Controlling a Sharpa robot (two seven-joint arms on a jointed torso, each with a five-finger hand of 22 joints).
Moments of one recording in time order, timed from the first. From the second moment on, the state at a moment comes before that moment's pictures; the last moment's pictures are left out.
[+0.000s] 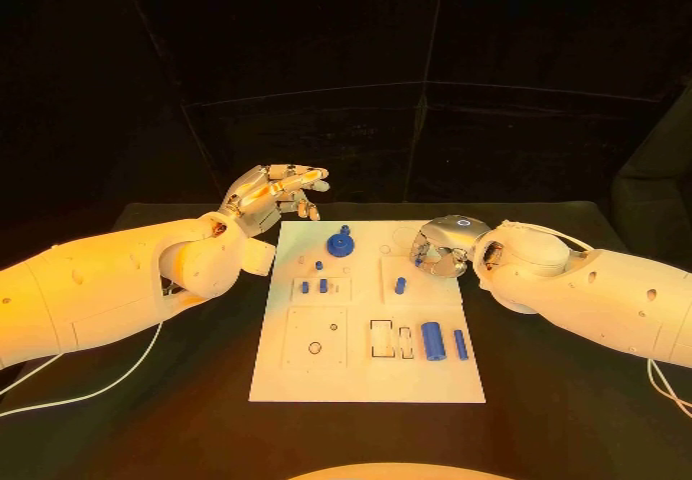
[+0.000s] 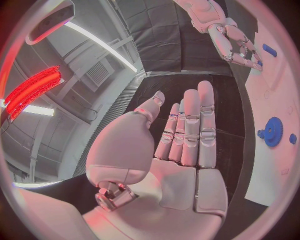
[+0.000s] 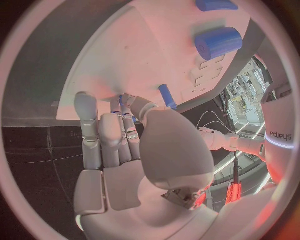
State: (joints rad) left arm 1.26 -0.85 -0.11 1.45 0.05 -0.06 0.52; left_hand 1.19 -0.04 0.26 -0.10 0.05 0.98 0.19 0.19 0.07 1.02 0.11 0.37 0.07 1.18 0.02 0.92 0.44 0.18 1.15 0.13 0.61 0.49; right arm 1.19 -0.70 -0.05 1.34 -1.68 -0.17 -0.07; right_hand 1.37 -0.08 0.46 -0.04 0.18 1.07 0.14 0.13 0.08 1.15 0.08 0.18 0.07 1.47 -0.01 1.13 1.17 0.16 1.26 0.09 1.07 0.70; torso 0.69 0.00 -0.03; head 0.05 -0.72
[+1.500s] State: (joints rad) left arm 1.26 -0.84 -0.11 1.41 0.05 -0.03 0.49; left_hand 1.21 -0.02 0.21 -0.10 0.05 0.95 0.20 0.19 0.07 0.98 0.12 0.39 0.08 1.17 0.04 0.92 0.43 0.18 1.16 0.14 0.58 0.46; right arm 1.18 -0.76 -0.05 1.45 -1.79 -0.32 -0.15; right_hand 1.39 -0.06 0.50 -0.09 0.14 1.12 0.13 0.14 0.09 1.22 0.06 0.14 0.07 1.47 -0.02 1.18 1.18 0.15 1.29 0.08 1.16 0.82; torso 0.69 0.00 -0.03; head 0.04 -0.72
